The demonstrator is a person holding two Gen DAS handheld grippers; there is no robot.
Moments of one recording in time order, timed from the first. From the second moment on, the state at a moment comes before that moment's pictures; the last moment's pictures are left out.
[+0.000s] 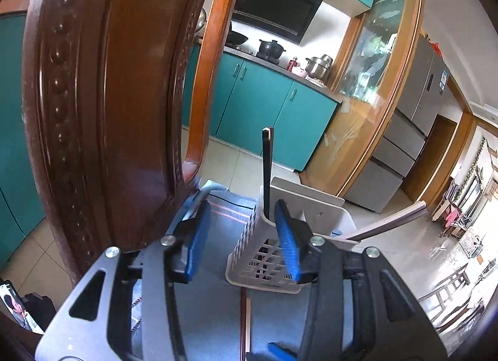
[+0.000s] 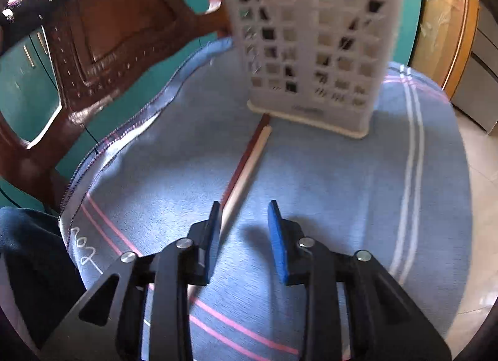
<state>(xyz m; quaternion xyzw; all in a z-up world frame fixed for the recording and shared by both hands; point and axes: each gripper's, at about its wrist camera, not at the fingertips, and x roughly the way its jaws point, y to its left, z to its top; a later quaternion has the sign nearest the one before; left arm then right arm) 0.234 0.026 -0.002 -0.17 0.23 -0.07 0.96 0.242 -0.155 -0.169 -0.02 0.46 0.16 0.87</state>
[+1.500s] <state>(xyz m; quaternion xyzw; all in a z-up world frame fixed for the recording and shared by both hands) 0.236 0.030 -0.023 -0.16 0.28 -0.05 0.94 0.249 -0.157 -0.179 0.03 0.46 0.15 0.87</state>
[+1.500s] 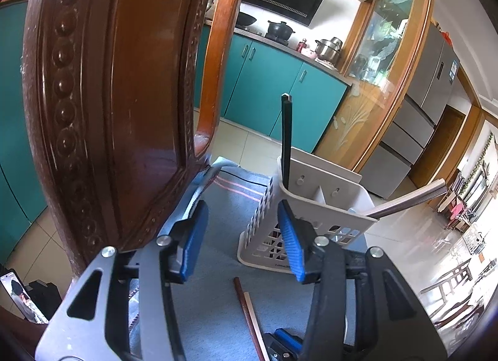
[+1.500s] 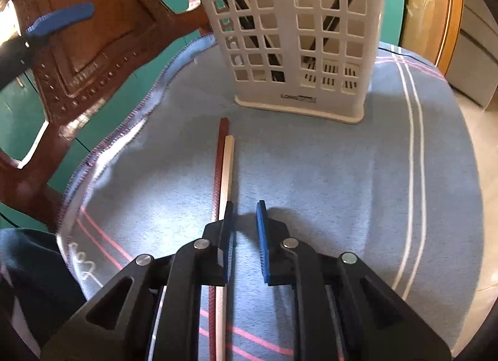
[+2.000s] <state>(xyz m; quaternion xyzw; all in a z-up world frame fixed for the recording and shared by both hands) 0.251 0.018 -0.046 -0.13 0.34 -0.05 0.93 0.257 -0.155 -0.180 0.00 0.46 0.08 0.88</state>
